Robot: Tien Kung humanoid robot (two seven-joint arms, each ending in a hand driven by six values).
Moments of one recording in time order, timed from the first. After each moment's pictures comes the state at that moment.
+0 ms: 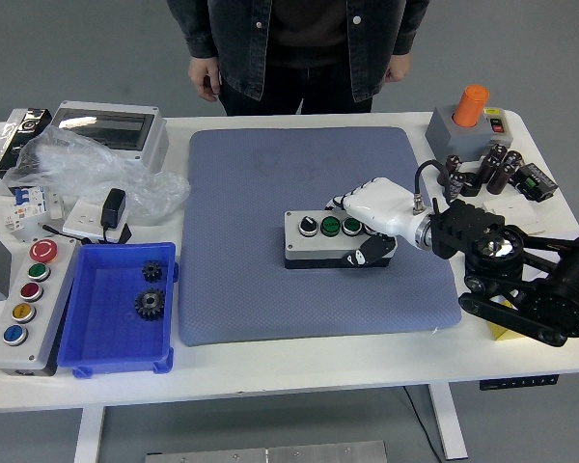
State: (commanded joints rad) left arm 0.08 0.25 -0.24 -0.23 -0.07 -0.01 0.02; right arm 0.91 -0.48 0.12 1.21 -1.87 -0.15 -0.12
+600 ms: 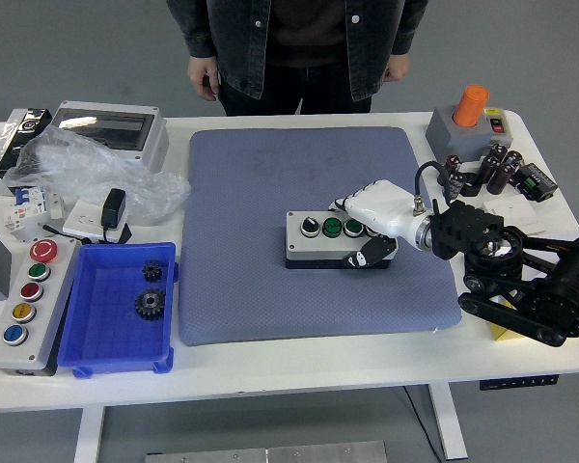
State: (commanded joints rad) left arm 0.07 0.25 -0.23 -0.23 -0.07 -0.01 0.02; right arm 0.91 -0.48 0.13 1.20 -1.86 -0.13 -0.12
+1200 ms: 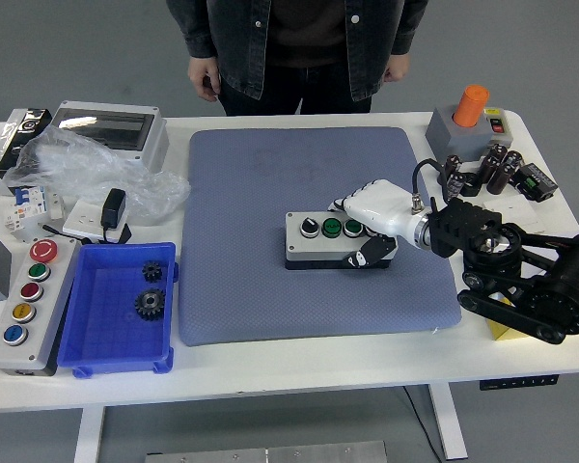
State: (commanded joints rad) left arm 0.07 0.25 -0.23 -0.23 -0.08 -0.01 0.01; right arm 0.92 -0.48 0.14 1.20 -1.87 -0.09 -0.11
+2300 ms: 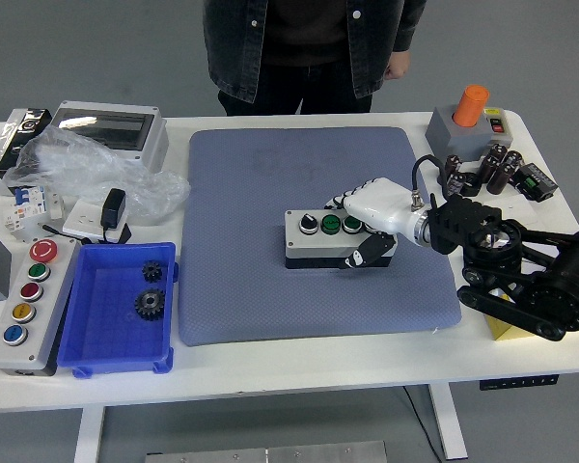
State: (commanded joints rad) left arm 0.07 0.25 -0.21 -0.23 -0.08 -0.01 0.01; right arm 0.93 -0.48 0.15 1.20 -1.86 -0.08 -0.11
